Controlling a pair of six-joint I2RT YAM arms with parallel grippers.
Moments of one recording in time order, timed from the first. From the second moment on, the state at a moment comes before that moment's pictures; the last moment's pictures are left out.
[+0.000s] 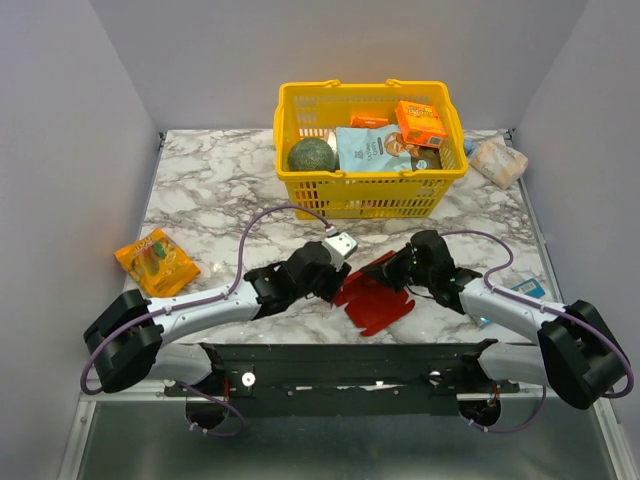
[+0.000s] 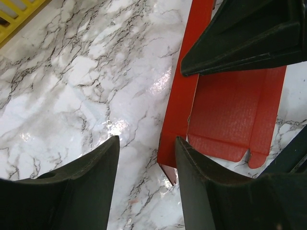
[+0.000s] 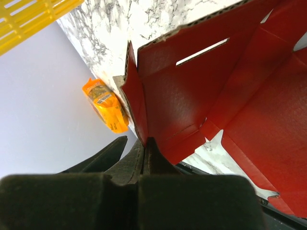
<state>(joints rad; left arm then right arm) -0.99 1.29 0.72 -0.04 -0.14 -0.15 0.56 1.22 0.47 0.09 -0.23 1.56</state>
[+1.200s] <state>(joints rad) -1.04 1.27 0.69 -0.08 -0.19 -0.21 0.56 1.22 0.47 0.09 -0.23 1.56</state>
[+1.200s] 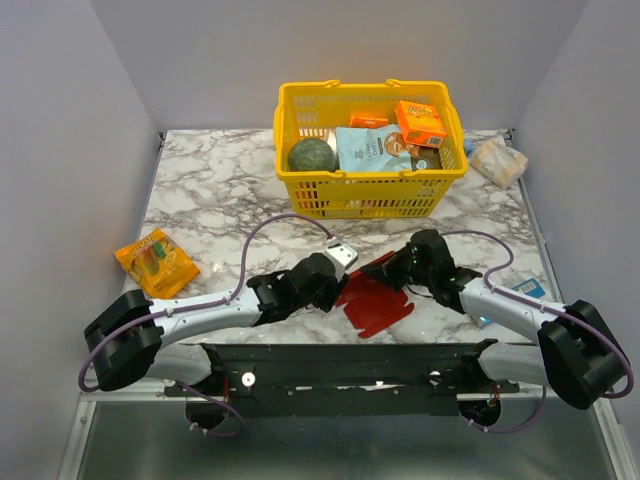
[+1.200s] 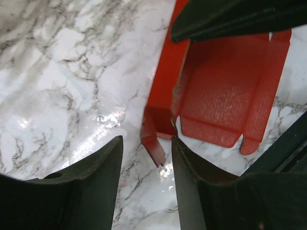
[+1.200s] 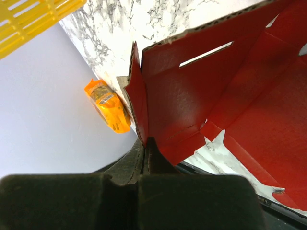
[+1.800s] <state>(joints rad) -1.10 1.21 0.63 -0.10 -0.17 -0.19 0.56 1.21 0.48 0.09 -0.23 1.56</state>
